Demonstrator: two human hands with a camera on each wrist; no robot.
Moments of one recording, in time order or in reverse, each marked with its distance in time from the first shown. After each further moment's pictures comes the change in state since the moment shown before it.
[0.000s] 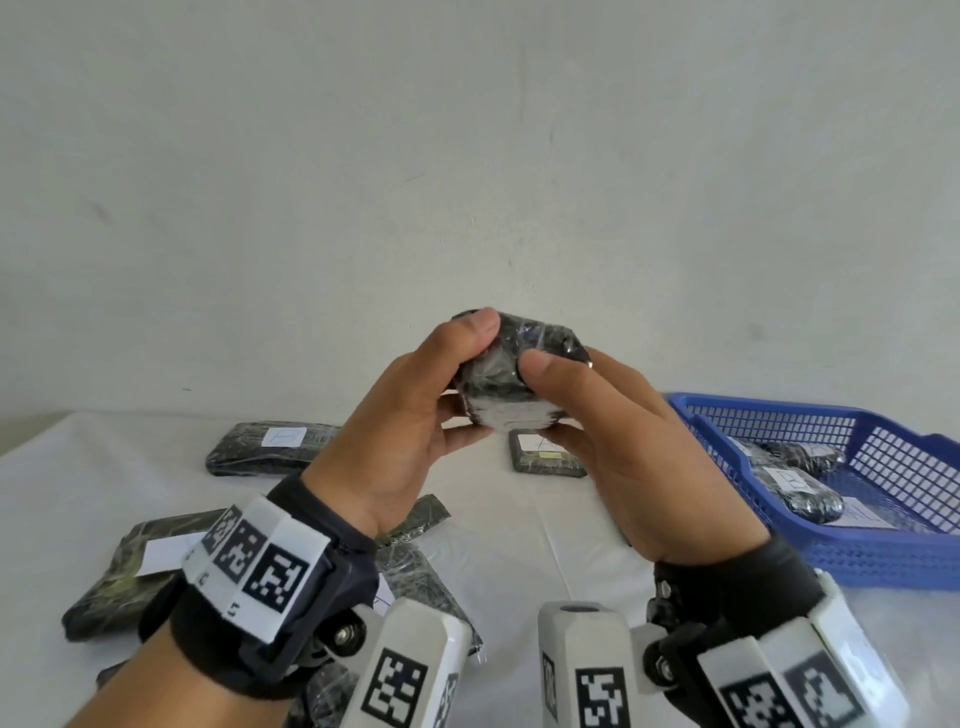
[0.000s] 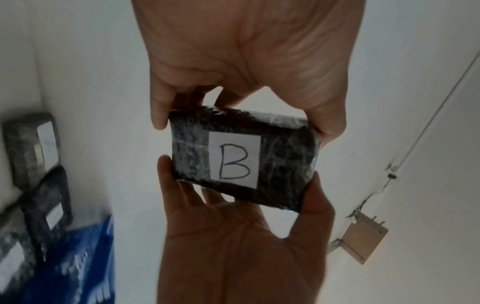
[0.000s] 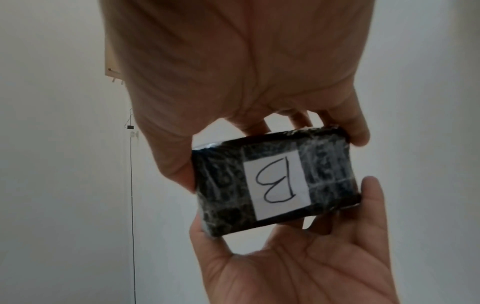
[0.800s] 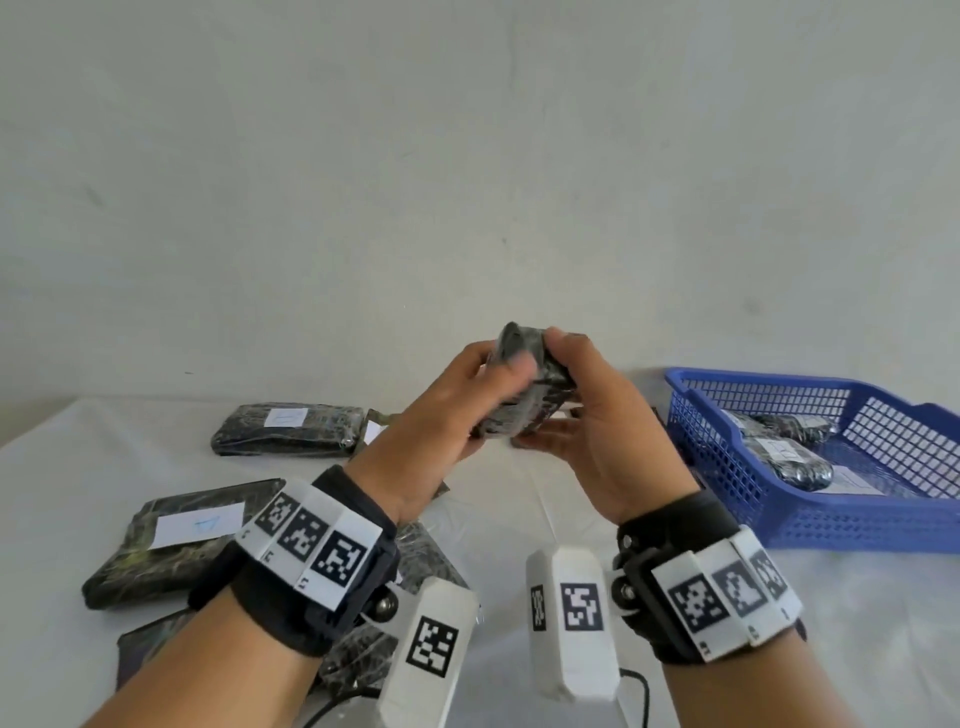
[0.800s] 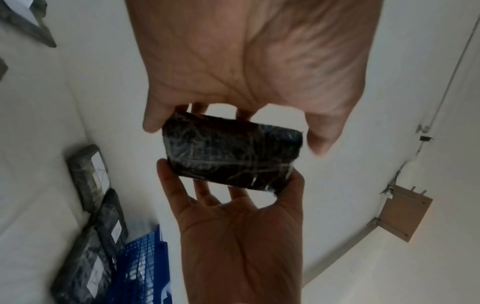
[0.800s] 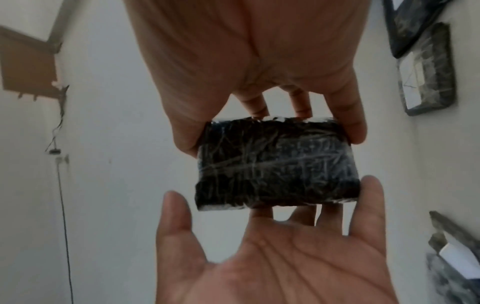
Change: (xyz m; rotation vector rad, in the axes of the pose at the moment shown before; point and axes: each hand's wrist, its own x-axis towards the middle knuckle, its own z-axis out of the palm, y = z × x) left_hand 0.008 -0.037 0.006 0.182 -0.093 -0.099; right_hand 0.012 0.038 -0.005 0.200 0.213 0.242
